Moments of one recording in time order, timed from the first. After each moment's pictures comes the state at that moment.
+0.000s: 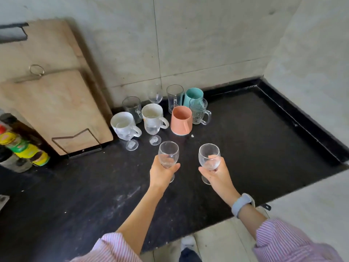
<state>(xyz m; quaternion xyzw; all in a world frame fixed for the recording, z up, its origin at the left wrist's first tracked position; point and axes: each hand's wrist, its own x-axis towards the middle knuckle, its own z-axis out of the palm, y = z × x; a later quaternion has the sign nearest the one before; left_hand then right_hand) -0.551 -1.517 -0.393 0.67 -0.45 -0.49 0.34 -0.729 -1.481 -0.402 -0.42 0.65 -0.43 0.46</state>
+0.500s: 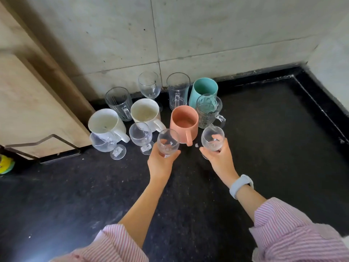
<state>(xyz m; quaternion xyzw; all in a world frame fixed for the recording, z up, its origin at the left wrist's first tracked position) -0.599 -1.645 -0.449 0.73 -0.39 -0.43 0.36 -0.772 -1.648 -0.466 -0.43 0.67 -0.41 0.44</state>
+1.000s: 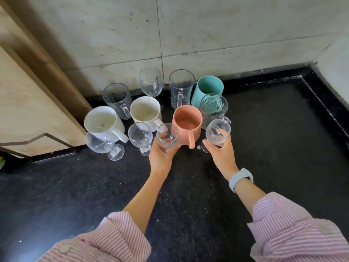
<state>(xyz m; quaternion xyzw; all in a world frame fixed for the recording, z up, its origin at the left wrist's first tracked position) -0.598 -1.677 -0.472 0.71 -0.39 -0.45 0.38 -0.770 -1.679 -0.472 -0.41 0.68 -0.42 0.44</state>
